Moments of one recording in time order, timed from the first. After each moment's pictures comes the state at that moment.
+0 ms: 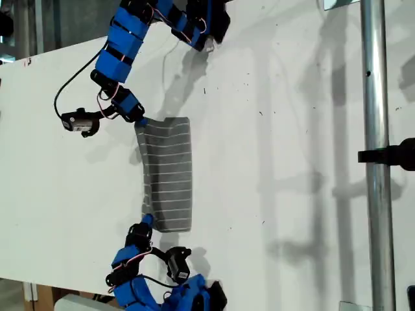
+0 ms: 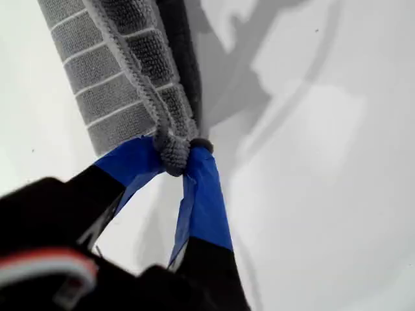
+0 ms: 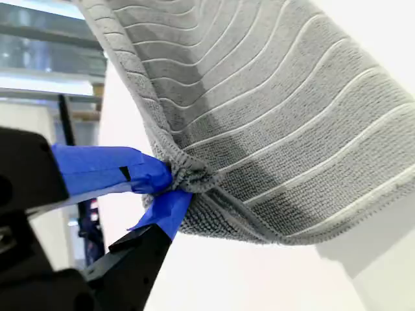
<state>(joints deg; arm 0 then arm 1) -38.2 117.2 114.3 61.0 -38.1 37.4 93.3 92.0 68.1 15.5</state>
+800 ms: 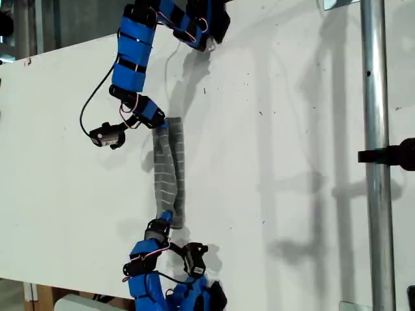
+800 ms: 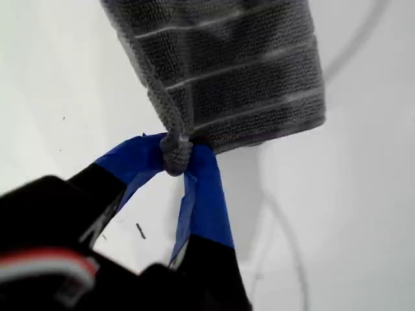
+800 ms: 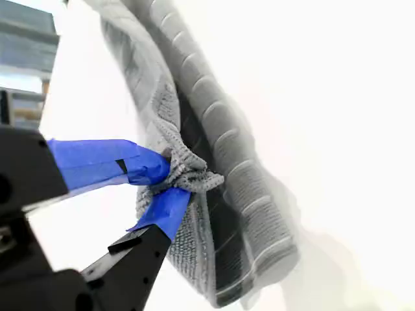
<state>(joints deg) -25.6 118.3 127.8 50.5 -53.0 24.8 88.3 98.5 67.3 21.4</state>
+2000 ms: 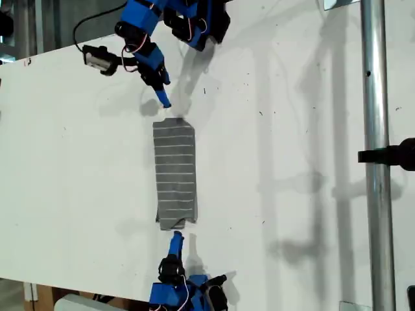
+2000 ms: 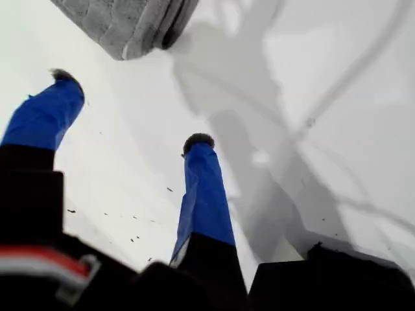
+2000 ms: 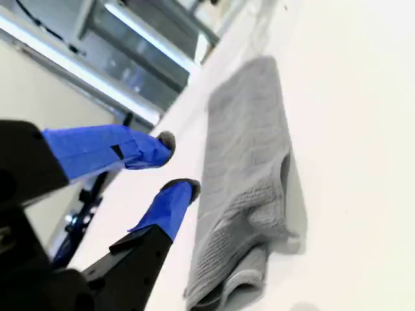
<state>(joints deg) -15.5 193.6 162.2 66.9 -72.4 31.2 151.7 141.1 79.0 59.2</state>
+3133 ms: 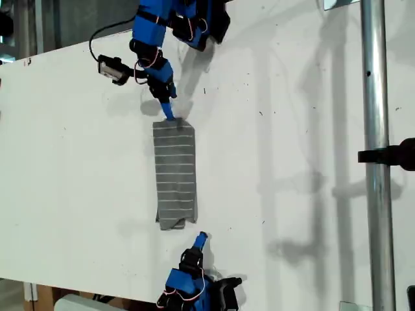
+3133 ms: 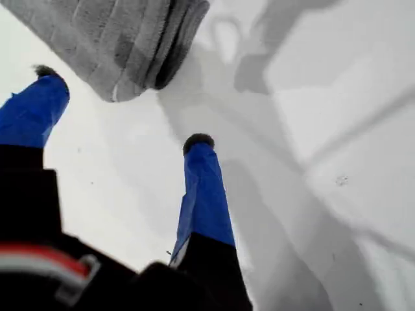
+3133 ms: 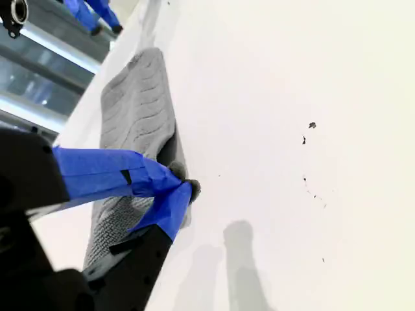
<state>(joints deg) -4.2 198.9 178.4 66.8 -75.6 31.2 126.7 145.3 51.9 61.6</state>
